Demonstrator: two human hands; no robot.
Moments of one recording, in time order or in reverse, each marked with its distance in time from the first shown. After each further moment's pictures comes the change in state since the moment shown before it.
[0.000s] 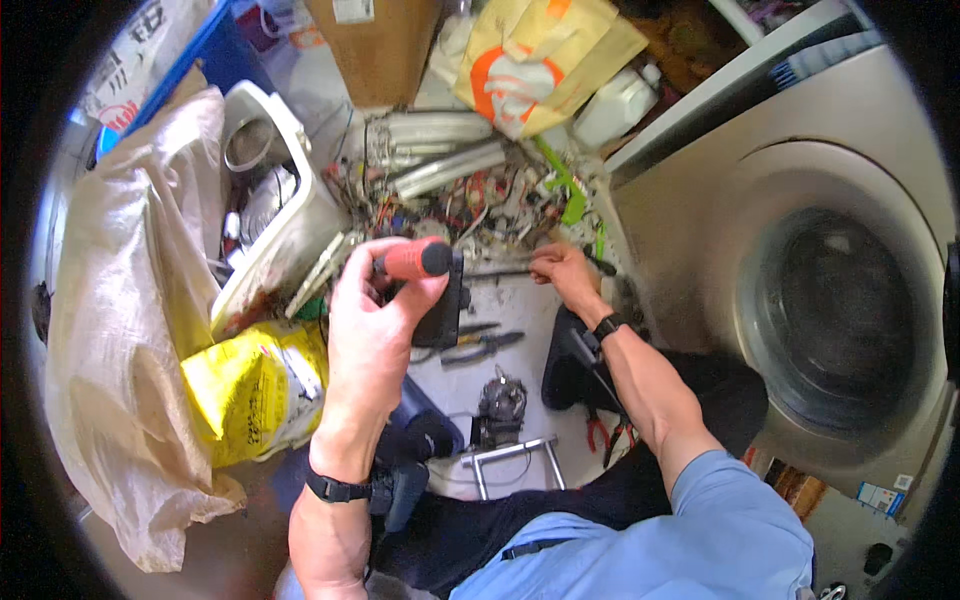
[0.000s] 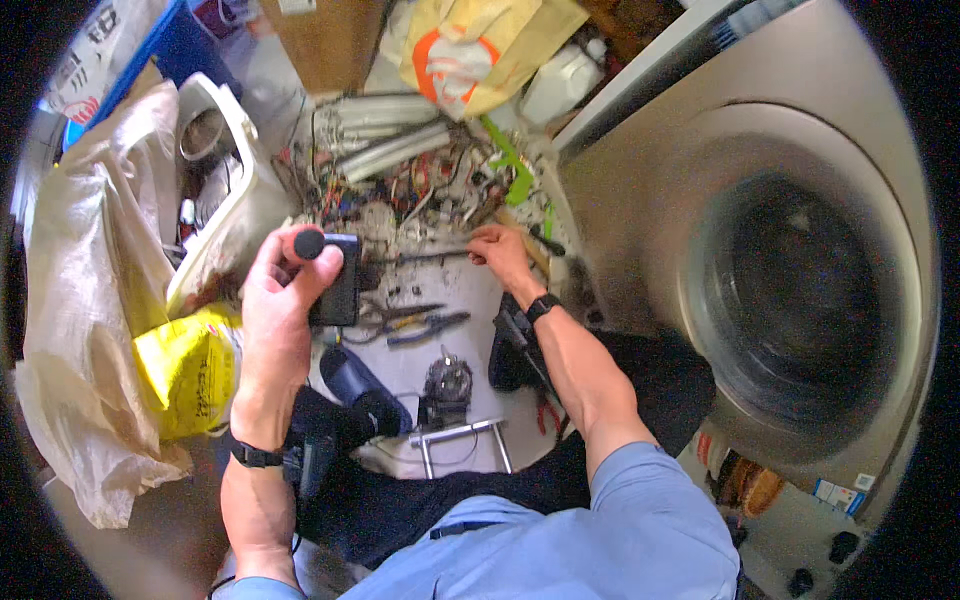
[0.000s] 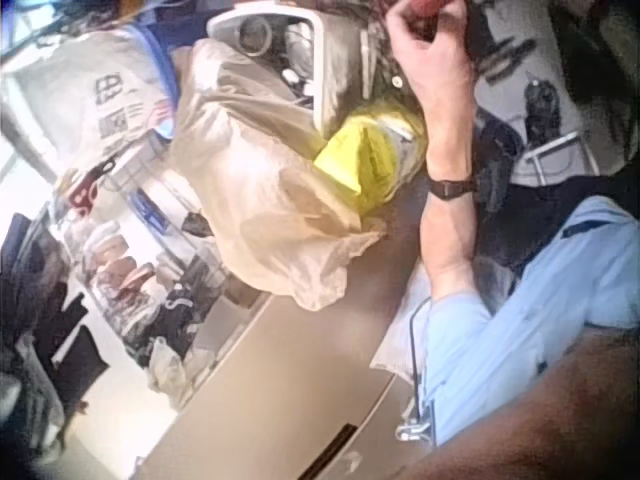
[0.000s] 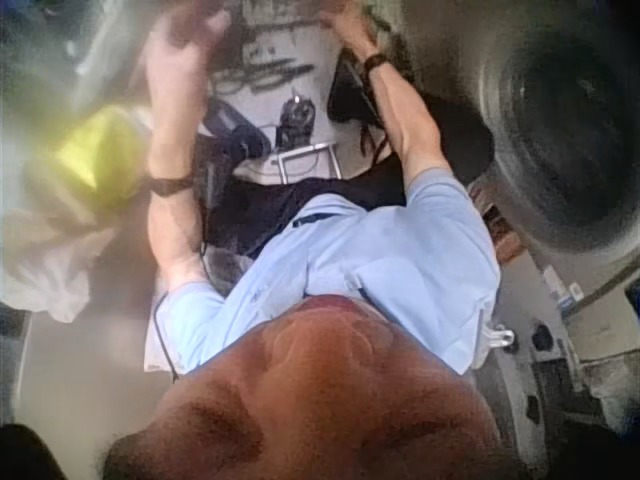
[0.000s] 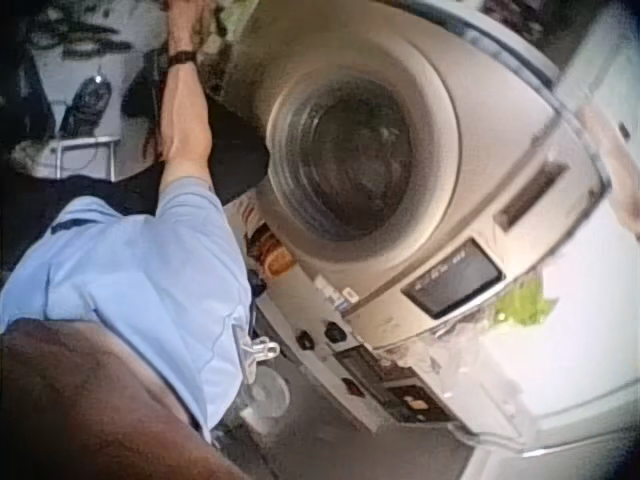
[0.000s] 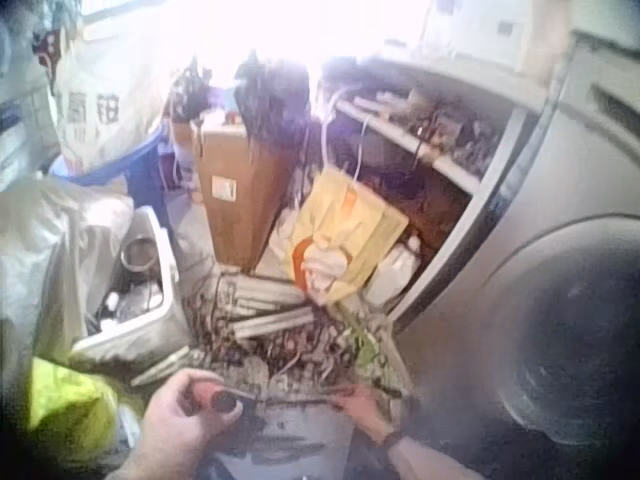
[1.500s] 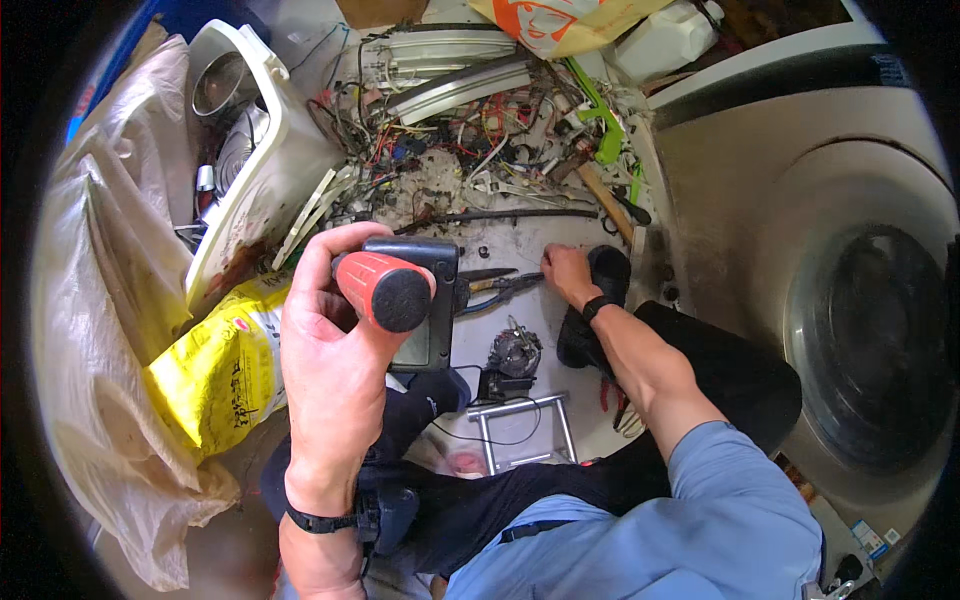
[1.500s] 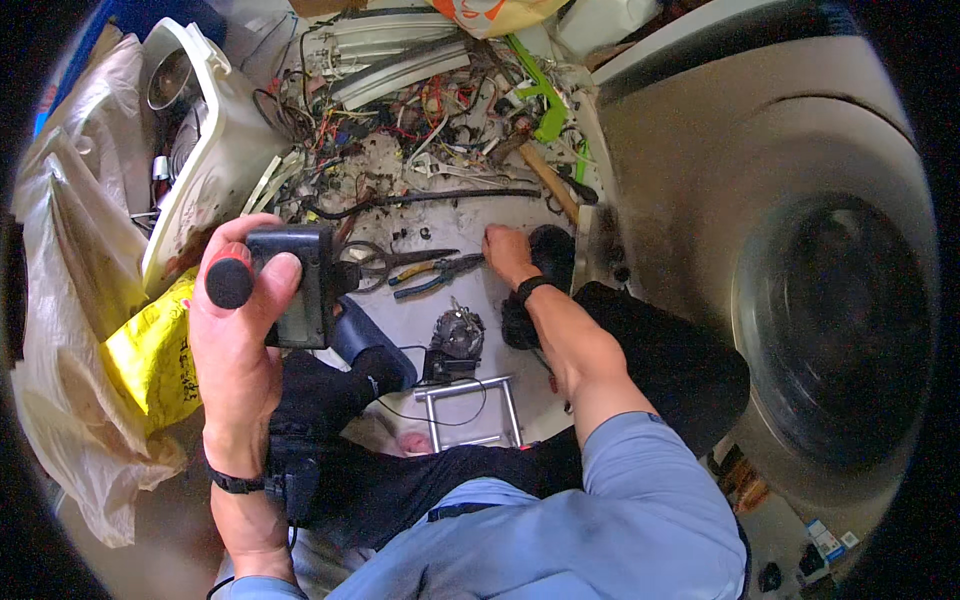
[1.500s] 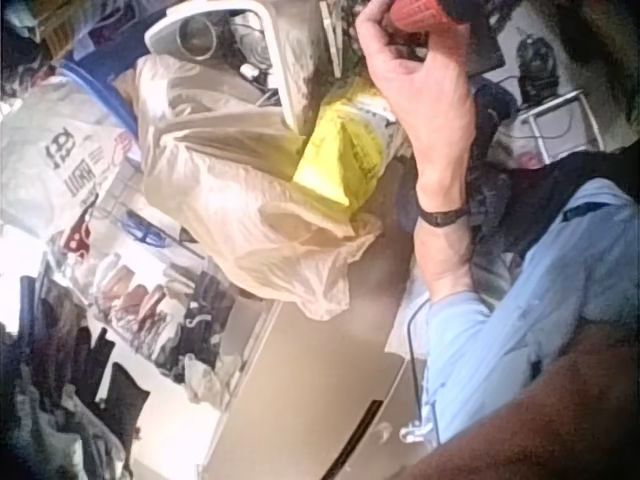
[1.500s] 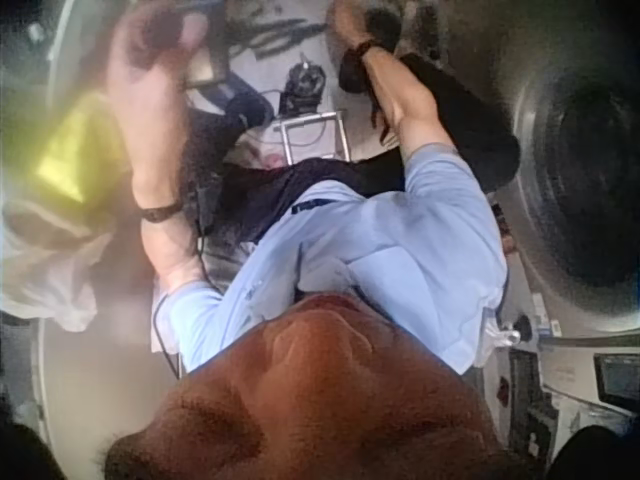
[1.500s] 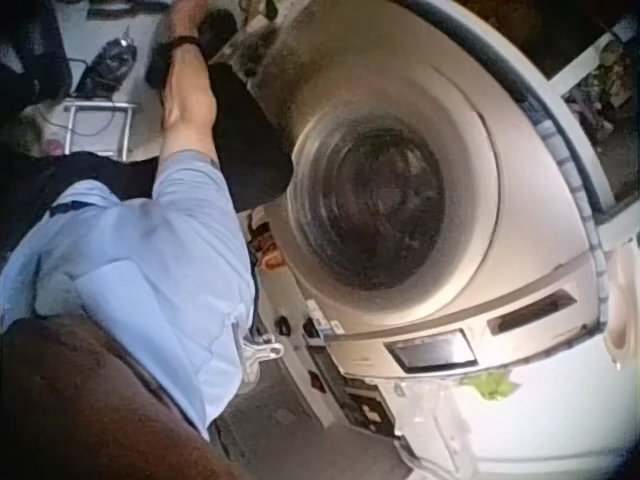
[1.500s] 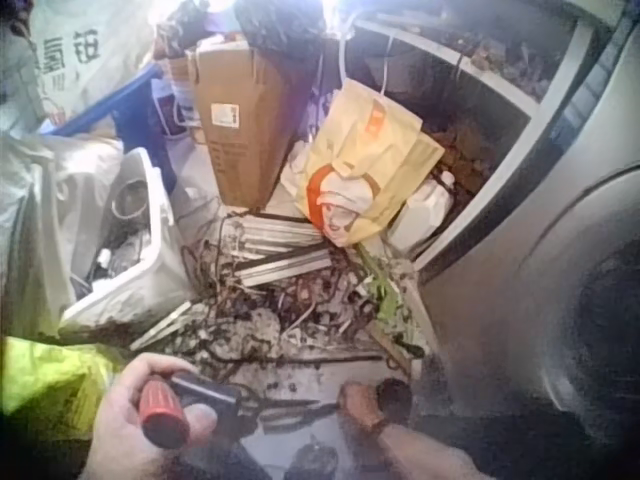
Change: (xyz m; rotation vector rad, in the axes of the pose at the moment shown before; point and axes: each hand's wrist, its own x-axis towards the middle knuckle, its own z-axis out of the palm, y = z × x) left_hand -0.007 -0.007 -0.010 0.089 0.049 -0.174; right_hand -0.011 0.164 0.007 -1.118 -0.162 -0.232
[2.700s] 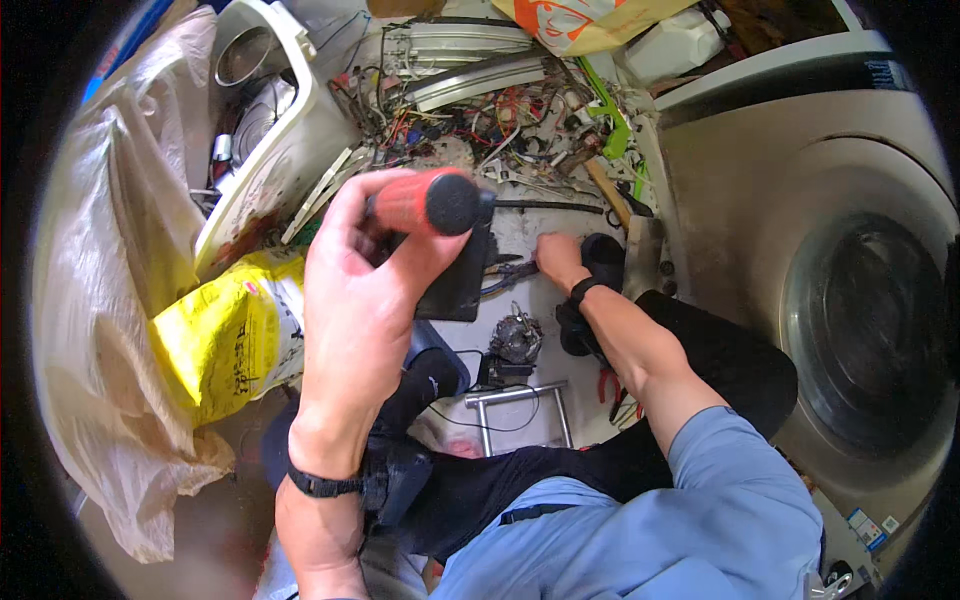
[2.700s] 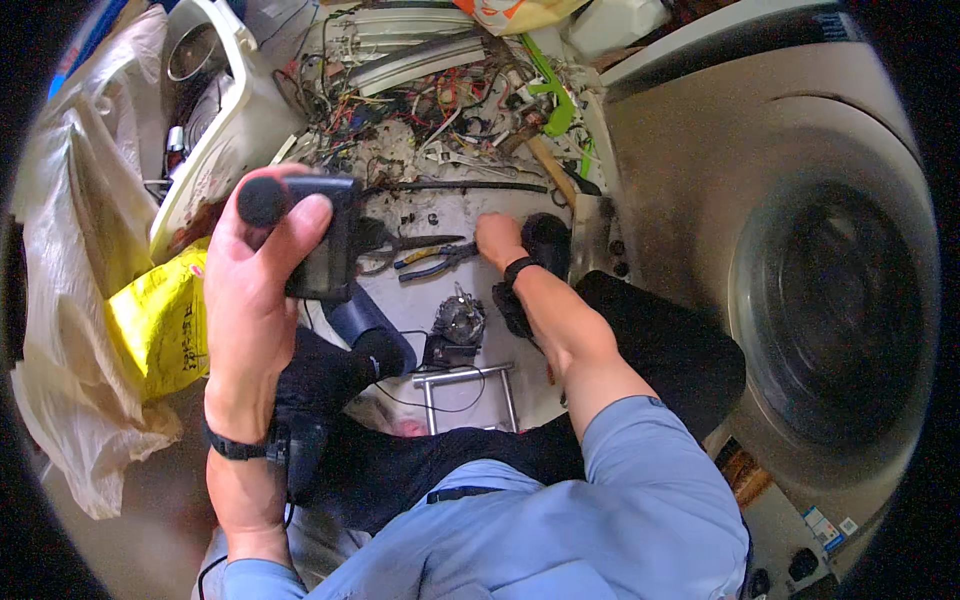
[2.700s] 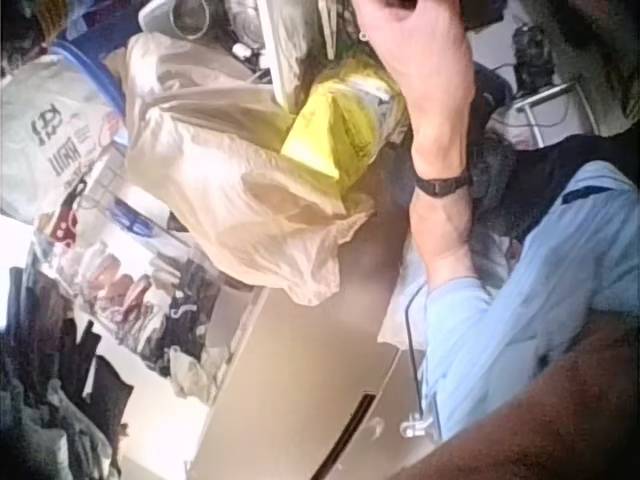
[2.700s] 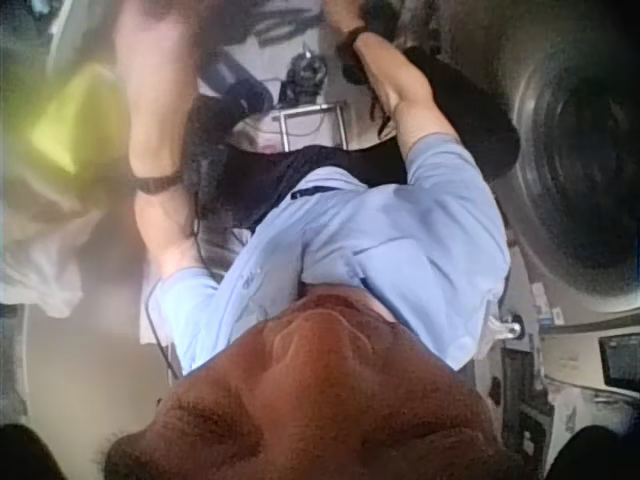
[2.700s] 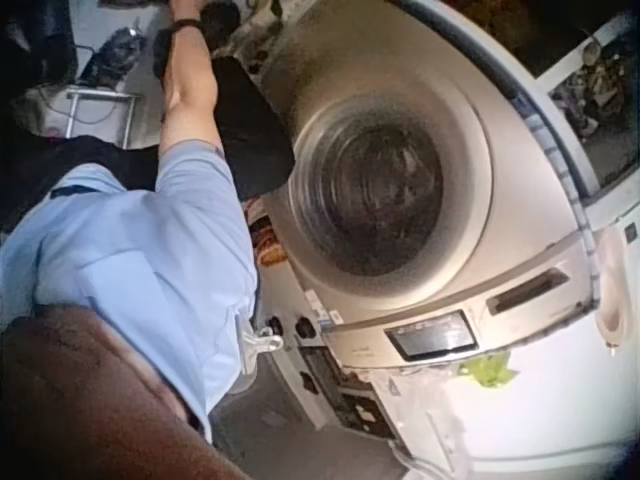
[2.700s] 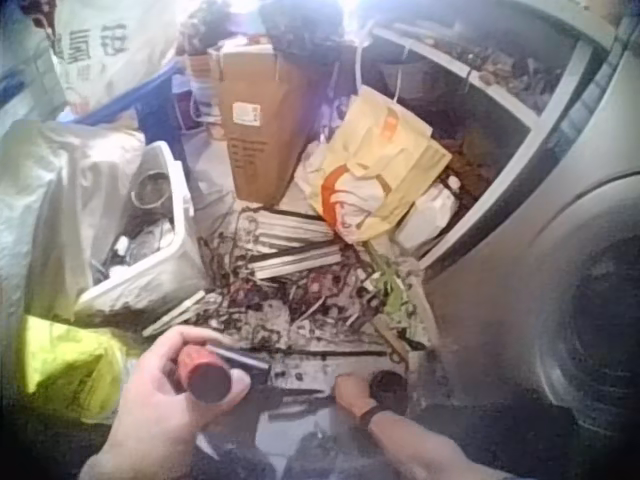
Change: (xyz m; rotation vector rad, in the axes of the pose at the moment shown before) left_hand -0.002 0.001 -0.002 -0.131 -0.069 0.071; right_hand 0.014 -0.035 -0.002 -0.238 -0.145 0.009
